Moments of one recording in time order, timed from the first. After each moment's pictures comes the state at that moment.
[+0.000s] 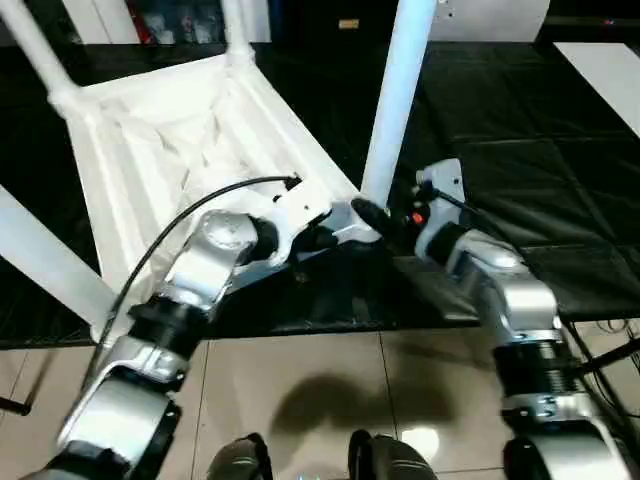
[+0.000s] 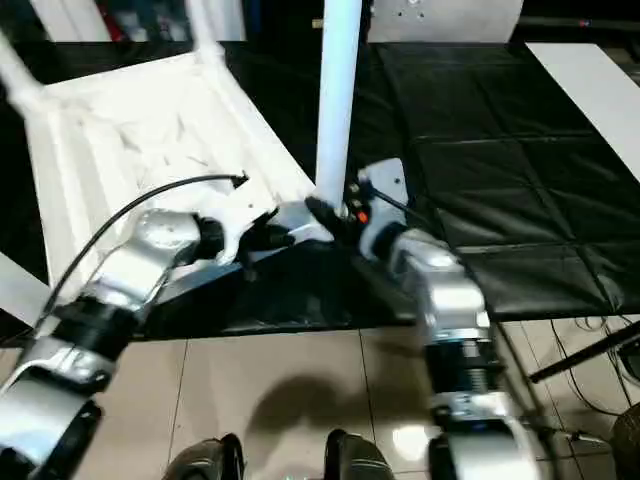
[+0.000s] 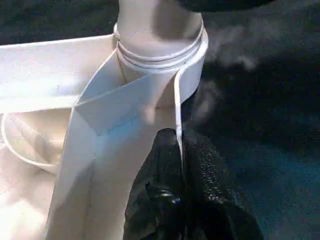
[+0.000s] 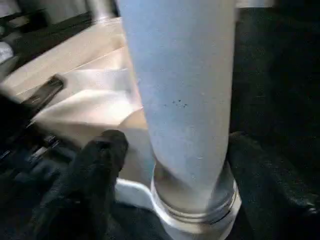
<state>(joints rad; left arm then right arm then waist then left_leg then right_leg) -0.71 0.30 -0.26 0.47 0.09 0.27 -0.94 -0.55 -0.20 -0.04 0.32 0.18 0.35 0.77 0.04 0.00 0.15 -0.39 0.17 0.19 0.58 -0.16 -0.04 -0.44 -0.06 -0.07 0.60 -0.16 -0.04</state>
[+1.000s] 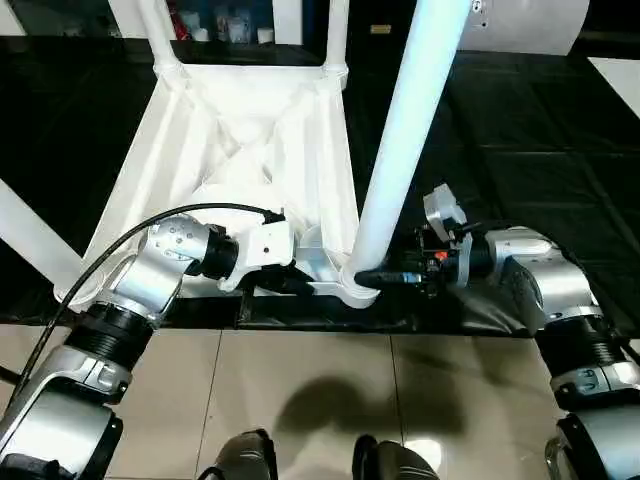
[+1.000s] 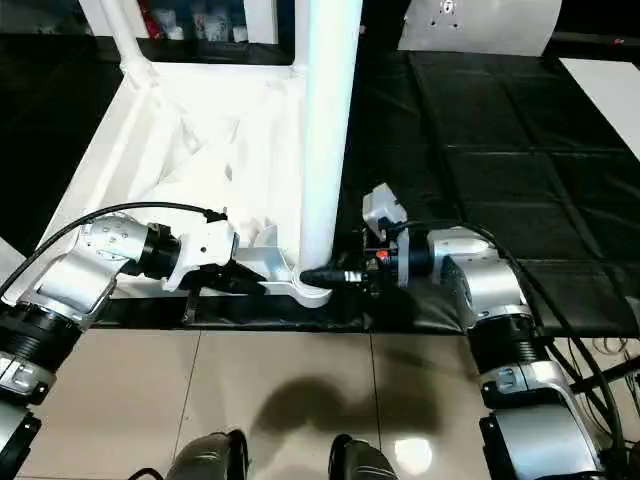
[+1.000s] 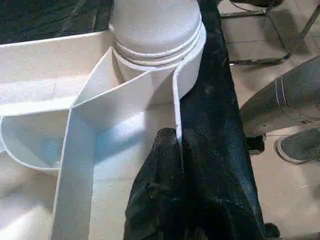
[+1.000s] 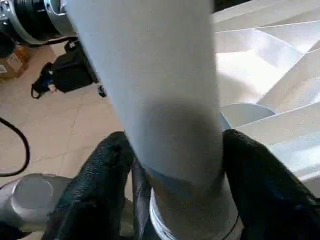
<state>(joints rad) -0.66 0.49 -0.33 0.46 0.02 -0.03 -1.33 -0.64 -0.39 0.11 0.52 0.27 0.23 1.43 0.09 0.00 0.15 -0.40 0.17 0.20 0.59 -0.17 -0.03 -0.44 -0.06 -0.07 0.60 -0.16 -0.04</state>
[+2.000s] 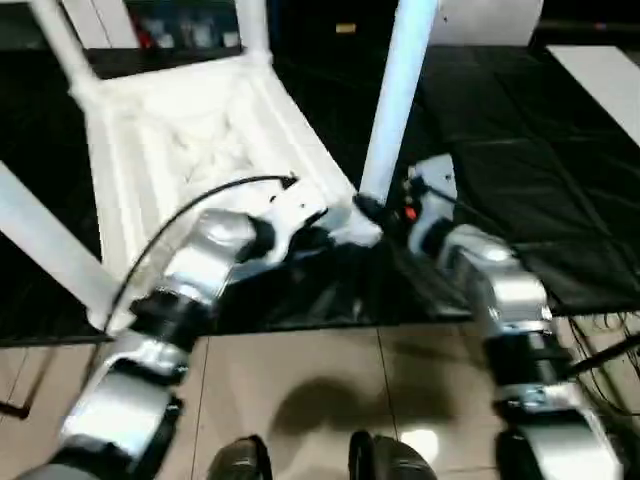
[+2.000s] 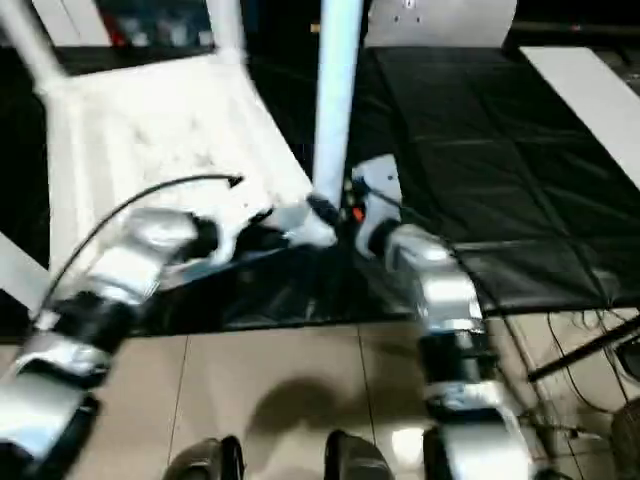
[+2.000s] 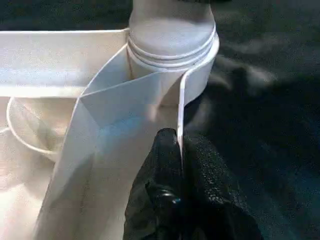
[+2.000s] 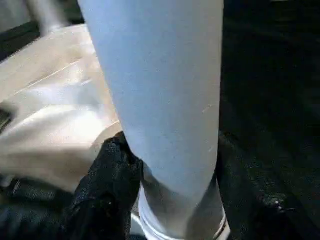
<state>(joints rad) -0.76 0.20 -0.22 0.54 0.09 0.35 -0.79 -0.61 -0.04 -0.08 0.34 0.10 0.39 0.43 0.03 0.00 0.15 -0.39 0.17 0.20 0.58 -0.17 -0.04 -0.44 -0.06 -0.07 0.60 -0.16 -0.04</state>
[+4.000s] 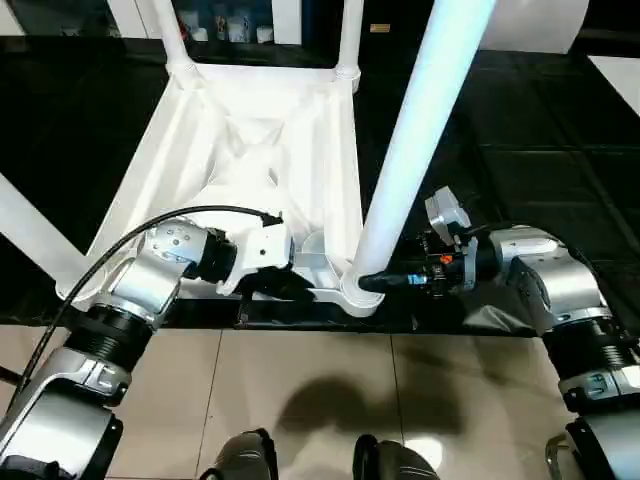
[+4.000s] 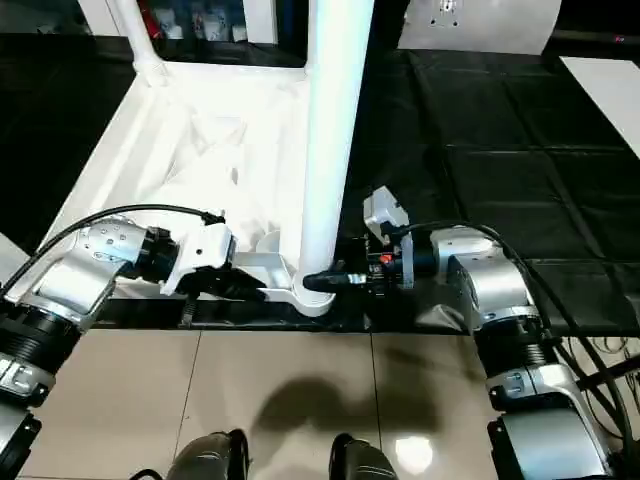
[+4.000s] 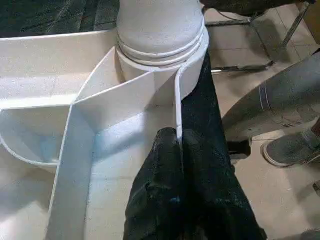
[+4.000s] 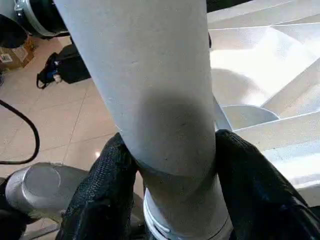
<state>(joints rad) -0.66 0.49 -0.33 0.47 -0.01 -0.04 -1.37 -0.61 -0.42 0.13 0.44 0.27 0.26 1.45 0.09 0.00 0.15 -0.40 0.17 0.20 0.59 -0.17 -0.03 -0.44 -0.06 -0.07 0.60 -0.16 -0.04</state>
